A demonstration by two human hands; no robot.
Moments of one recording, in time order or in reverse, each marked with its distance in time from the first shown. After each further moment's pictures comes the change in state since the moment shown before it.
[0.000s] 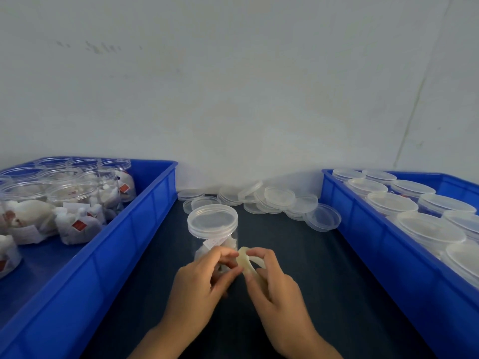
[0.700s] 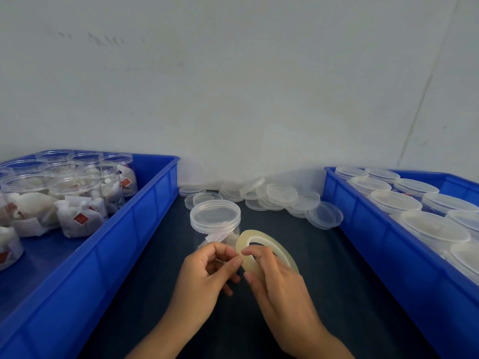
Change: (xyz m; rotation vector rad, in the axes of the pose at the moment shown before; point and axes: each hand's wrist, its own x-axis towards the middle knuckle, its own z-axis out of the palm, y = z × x) left_hand 0.000 0.011 0.000 -0.479 0.000 -0.386; right_hand 0.001 -0.016 -0.014 -0.284 -0.058 -0.232
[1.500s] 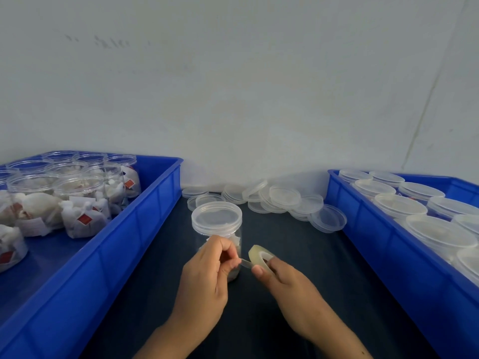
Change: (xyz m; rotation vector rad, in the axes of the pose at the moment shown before) left_hand -0.001 0.000 0.002 0.502 0.187 0.534; right_hand 0.007 0.019 -0.004 0.199 -0.200 0.529
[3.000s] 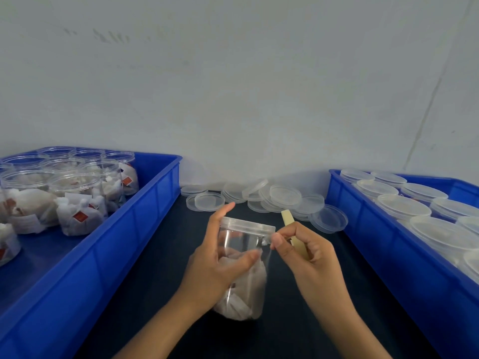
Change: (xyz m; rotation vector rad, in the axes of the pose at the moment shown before) left_hand 0.020 -0.014 0.012 -0.535 -0.250 -0.407; right_hand 0.003 -0.024 -0.023 0.469 0.353 -0.349
